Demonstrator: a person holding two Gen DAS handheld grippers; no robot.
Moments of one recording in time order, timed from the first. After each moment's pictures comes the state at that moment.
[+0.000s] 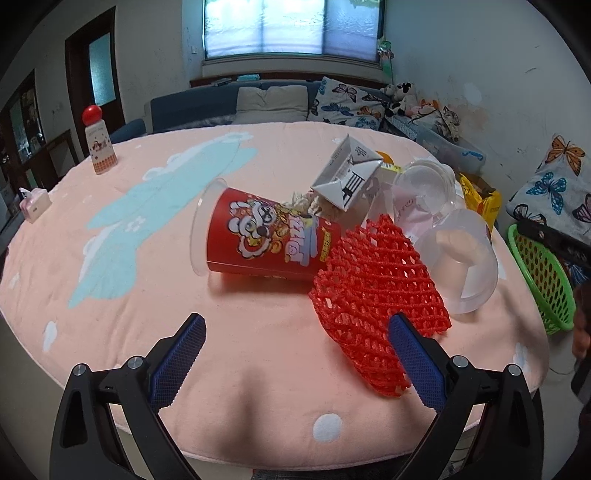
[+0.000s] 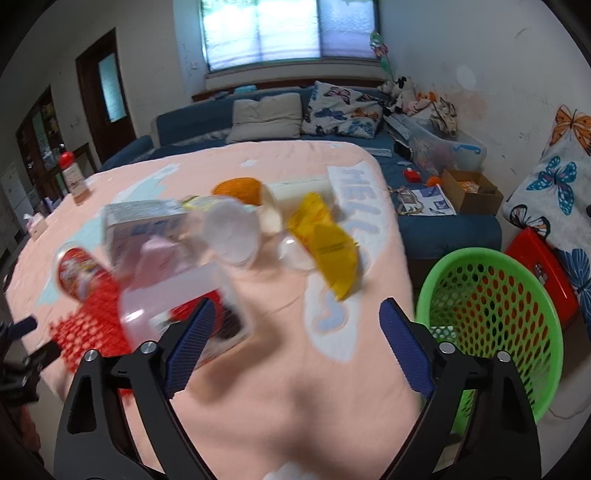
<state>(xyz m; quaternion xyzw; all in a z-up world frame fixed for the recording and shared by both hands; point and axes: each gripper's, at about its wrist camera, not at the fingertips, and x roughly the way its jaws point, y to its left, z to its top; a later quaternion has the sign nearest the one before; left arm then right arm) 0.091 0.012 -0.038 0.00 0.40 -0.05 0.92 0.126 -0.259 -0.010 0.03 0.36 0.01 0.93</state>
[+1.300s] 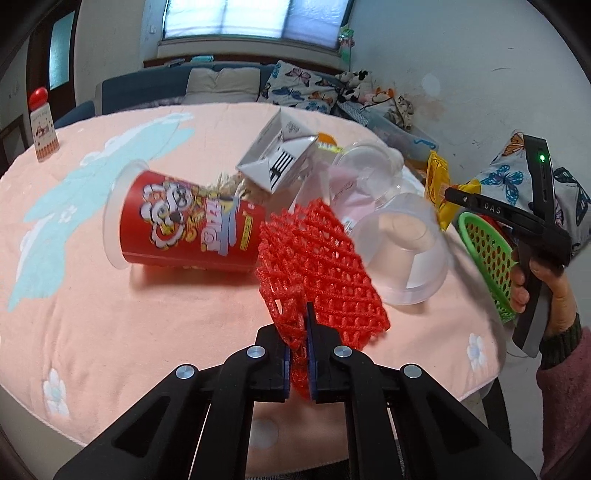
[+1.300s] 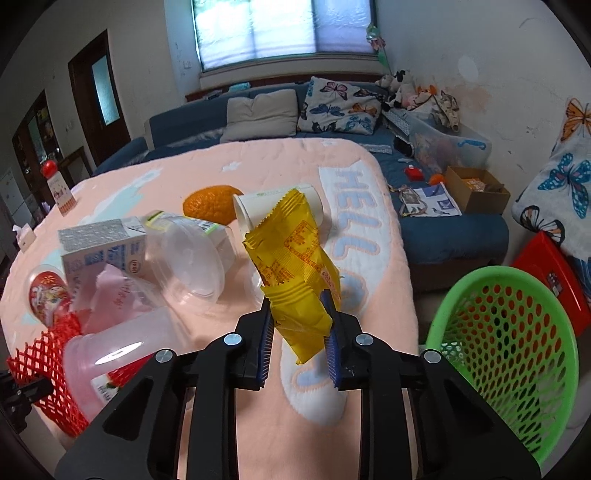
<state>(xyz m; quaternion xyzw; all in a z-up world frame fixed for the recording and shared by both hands) 0.108 -0.015 -0.052 -0.04 0.42 -0.16 0.89 0.173 -0.277 -0.024 0.04 0.36 0.01 0.93</state>
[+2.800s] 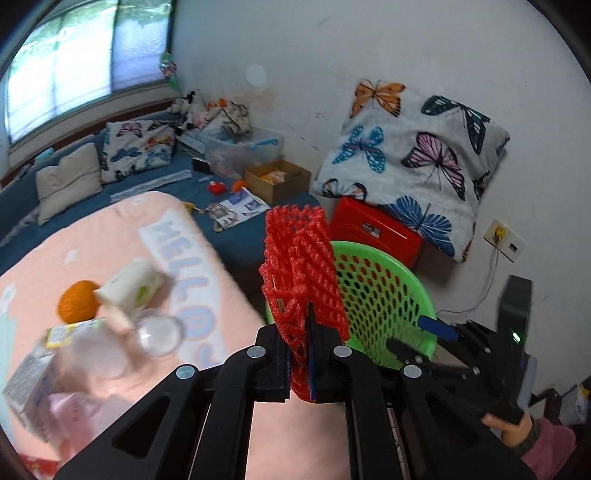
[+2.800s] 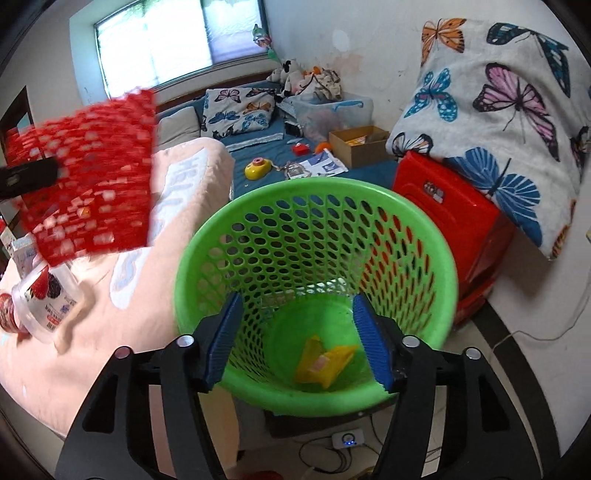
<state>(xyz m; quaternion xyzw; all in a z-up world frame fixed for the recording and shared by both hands) 0.145 -0.295 0.033 0.10 0.35 -0.40 0.84 0.020 -0.438 -0.056 0.12 0.35 -0.14 0.92</state>
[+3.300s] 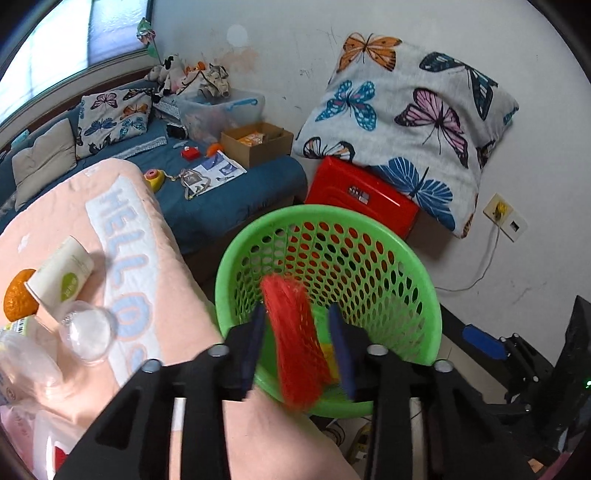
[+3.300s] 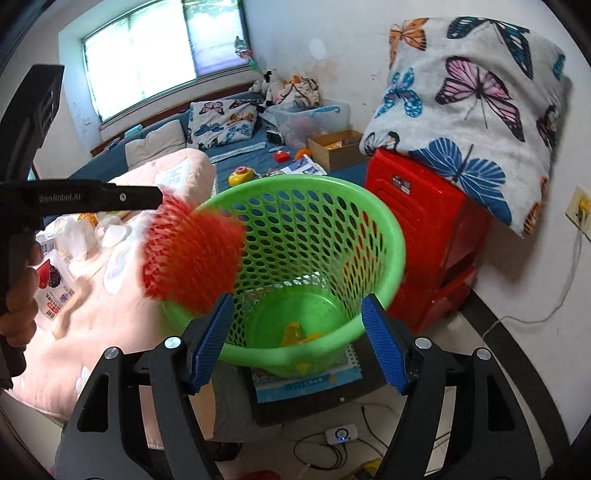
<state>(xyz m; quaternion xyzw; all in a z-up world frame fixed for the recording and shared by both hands) 0.160 -0.360 -0.025 0.12 0.41 -0.41 0.80 -0.029 -0.451 -0.056 0.14 0.34 -0.17 0.92</state>
